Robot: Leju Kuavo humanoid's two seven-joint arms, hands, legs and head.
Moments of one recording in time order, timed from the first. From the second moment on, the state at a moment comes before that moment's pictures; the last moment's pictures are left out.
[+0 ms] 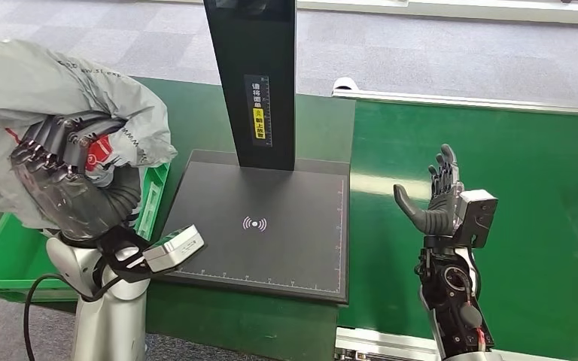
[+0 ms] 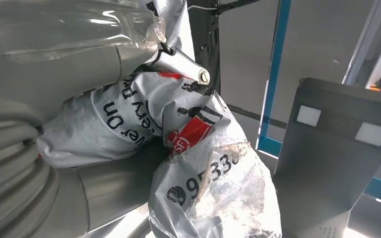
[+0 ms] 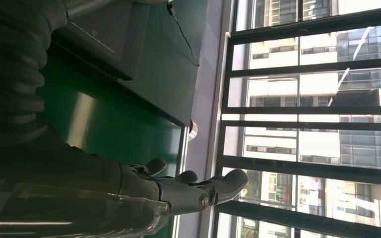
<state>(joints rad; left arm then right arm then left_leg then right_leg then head) -0.34 -0.33 -0.10 -1.75 -1.18 0.70 -0.70 -0.38 -0.05 0.15 -1.06 -0.14 -0.08 -0.47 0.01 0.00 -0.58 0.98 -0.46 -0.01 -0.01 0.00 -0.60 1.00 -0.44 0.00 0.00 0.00</state>
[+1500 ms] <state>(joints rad) -0.44 -0.32 0.22 -0.97 -1.42 0.70 -0.35 -0.37 -0.06 0.14 -1.03 -0.07 -0.06 -0.48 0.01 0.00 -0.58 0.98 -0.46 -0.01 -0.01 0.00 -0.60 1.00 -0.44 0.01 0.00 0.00</state>
